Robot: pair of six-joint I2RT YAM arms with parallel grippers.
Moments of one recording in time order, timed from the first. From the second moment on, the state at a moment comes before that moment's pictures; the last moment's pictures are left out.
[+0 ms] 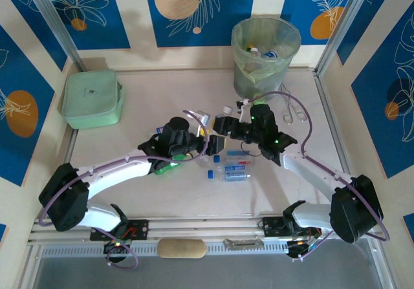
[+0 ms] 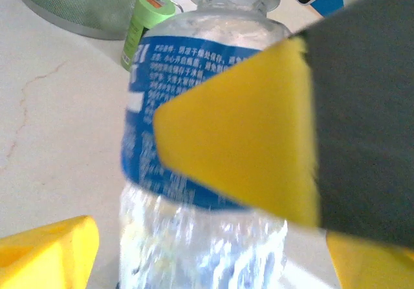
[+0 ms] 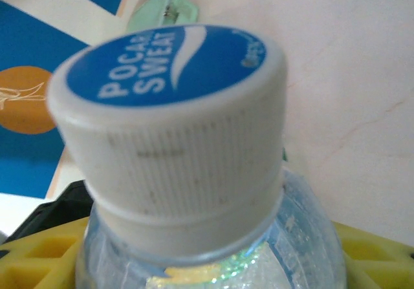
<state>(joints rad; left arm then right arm) -0.82 1.37 0.85 0.13 0.17 -0.44 0.51 1.23 0.80 -0.01 -0.38 0.72</state>
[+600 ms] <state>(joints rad) -0.60 1.20 0.66 0.00 0.00 -0.60 0.22 1.31 1.25 -0.20 -0.34 0.60</state>
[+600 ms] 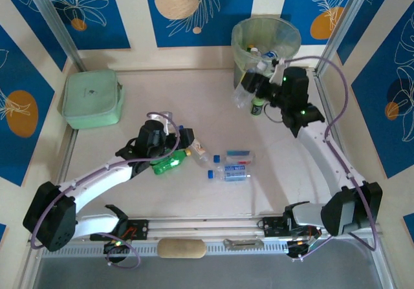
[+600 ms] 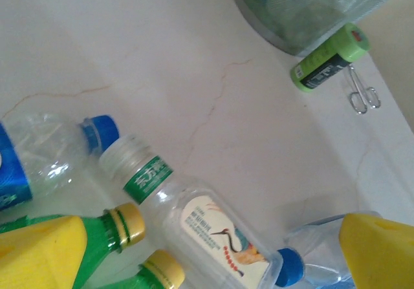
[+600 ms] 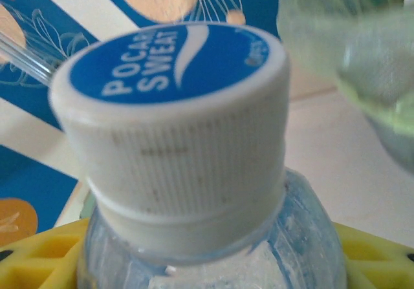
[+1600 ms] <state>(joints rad) -0.60 0.97 0.52 -0.03 -0.08 -0.63 0.08 2.36 2.71 -0.70 -0.18 0.46</state>
